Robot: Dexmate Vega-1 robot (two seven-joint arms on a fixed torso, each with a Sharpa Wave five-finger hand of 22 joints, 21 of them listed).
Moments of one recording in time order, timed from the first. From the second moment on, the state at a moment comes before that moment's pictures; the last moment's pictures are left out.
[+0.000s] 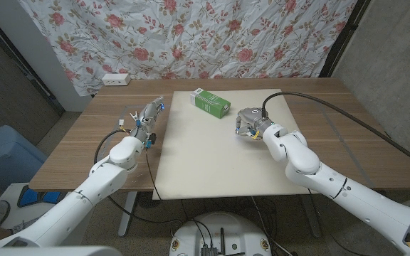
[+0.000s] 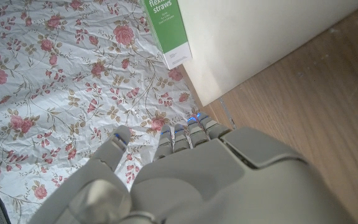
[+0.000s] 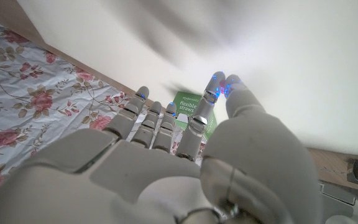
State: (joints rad) left arm 1.02 0.66 0.34 -1.62 -0.48 -0.15 0.22; left_hand 0.05 0.09 0.75 0.02 0.18 0.05 0.01 0.19 0.17 0.01 -0.03 0.19 0.17 0.03 0.00 0.18 0.17 0.03 -0.04 0.19 0.17; right arm -0.84 -0.72 -0.75 -2.02 -1.03 -0.52 0.33; right_hand 0.89 0.02 0.47 -0.15 0.18 0.95 -0.20 0.69 0.27 0.32 -0.06 0.23 0.20 0.15 -0.03 0.30 0.27 0.37 -0.01 0.19 0.16
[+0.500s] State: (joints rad) left arm 1.03 0.70 0.36 -1.69 -0.42 -0.10 0.23; left_hand 0.05 0.09 0.76 0.01 0.18 0.07 0.01 0.19 0.17 0.02 -0.03 0.19 0.17 0.04 -0.01 0.18 0.17 0.04 -0.04 0.19 0.16; right arm -0.88 -0.73 -0.69 -2.05 -0.87 -0.54 0.22; right_hand 0.90 0.03 0.47 -0.17 0.18 0.95 -0.20 0.68 0.26 0.32 -0.06 0.23 0.20 0.15 -0.03 0.30 0.27 0.37 -0.01 0.19 0.16
